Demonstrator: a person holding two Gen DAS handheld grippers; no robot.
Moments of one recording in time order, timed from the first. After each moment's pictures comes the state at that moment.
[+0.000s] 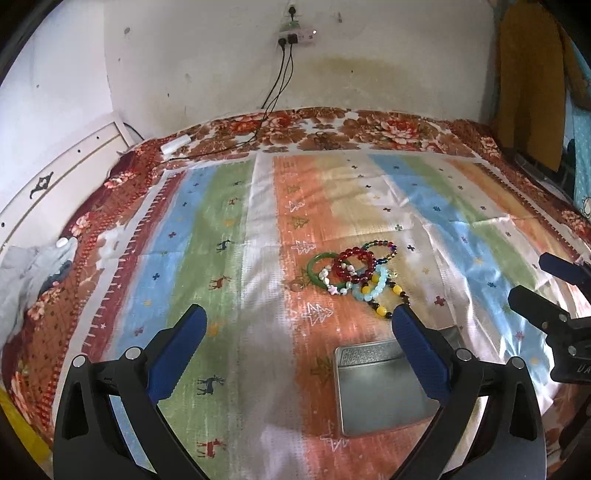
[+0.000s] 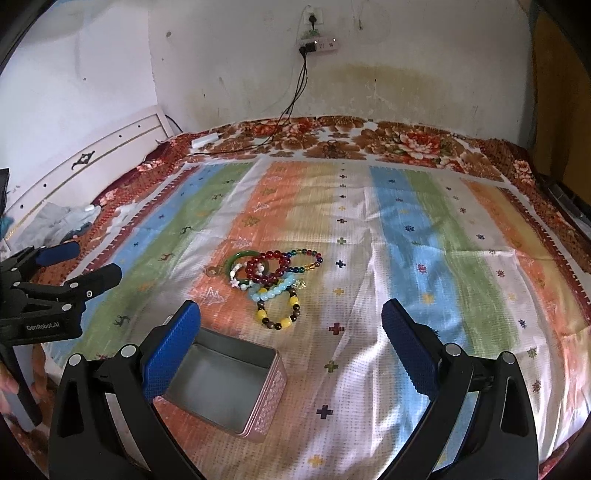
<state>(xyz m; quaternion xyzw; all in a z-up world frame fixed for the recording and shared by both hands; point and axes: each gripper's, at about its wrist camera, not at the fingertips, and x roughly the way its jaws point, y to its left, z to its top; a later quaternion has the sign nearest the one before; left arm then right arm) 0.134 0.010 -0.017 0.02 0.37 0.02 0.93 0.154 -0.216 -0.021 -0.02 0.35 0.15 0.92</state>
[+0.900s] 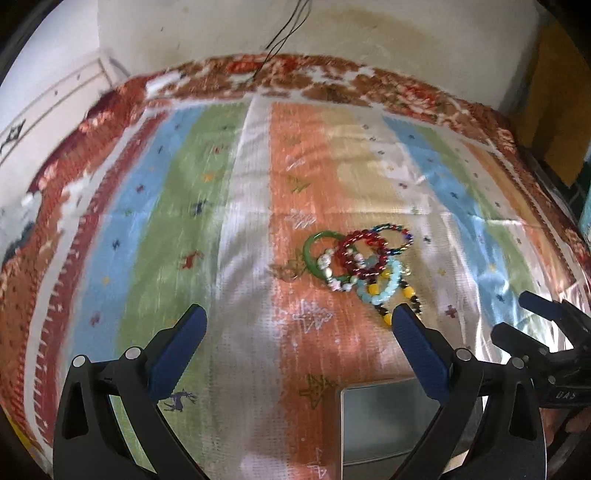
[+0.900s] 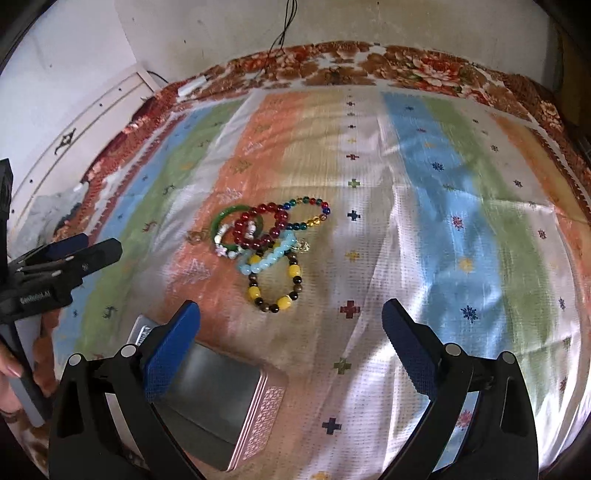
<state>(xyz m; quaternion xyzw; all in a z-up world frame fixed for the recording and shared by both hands) 0.216 0.036 -0.056 -0.05 0.47 0.00 0.88 0.232 -0.208 -0.065 0.01 0.49 0.17 0.86</state>
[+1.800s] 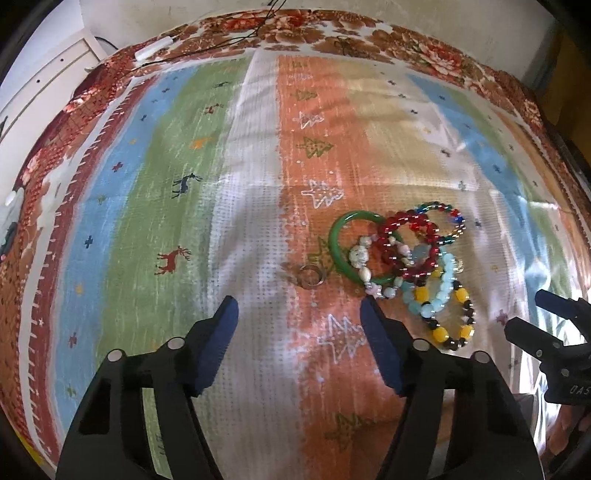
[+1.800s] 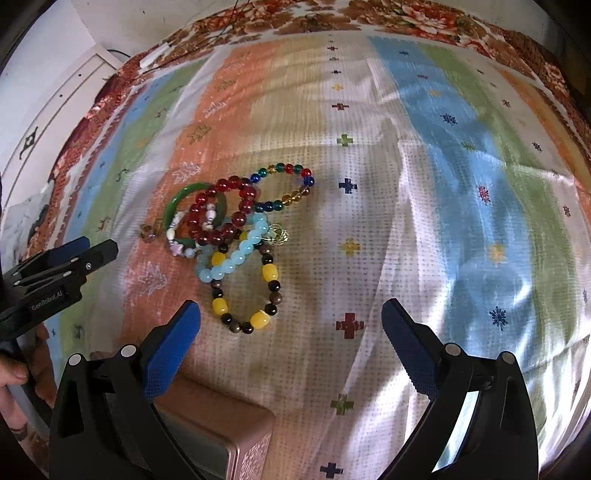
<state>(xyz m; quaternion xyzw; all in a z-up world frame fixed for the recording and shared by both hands) 0.276 0.043 -0.114 -0.03 0.54 0.01 0.84 0.290 -0.196 -0.120 0.02 0.57 0.13 0.81</state>
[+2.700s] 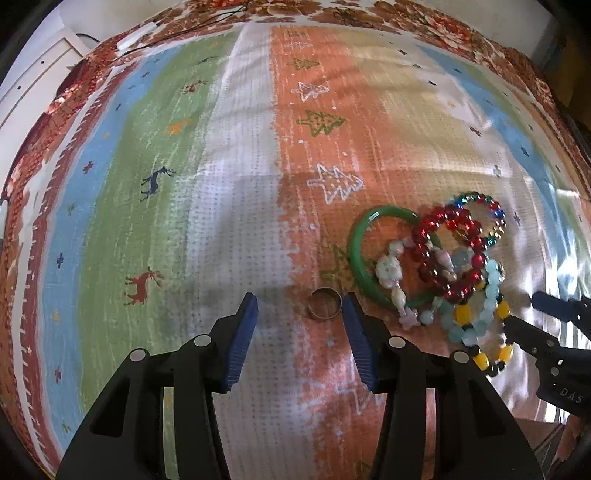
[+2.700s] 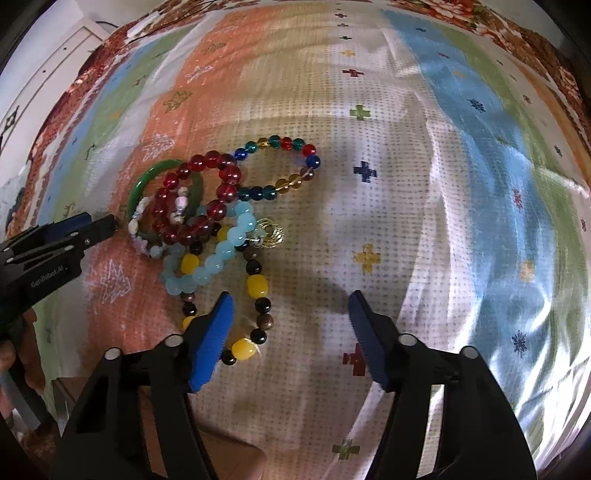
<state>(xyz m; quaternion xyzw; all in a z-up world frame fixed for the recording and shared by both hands) 0.318 0.044 -0.155 -0.01 0.57 0.01 0.82 0.318 -0.176 -0.159 -0.02 0.61 0.11 0.79</state>
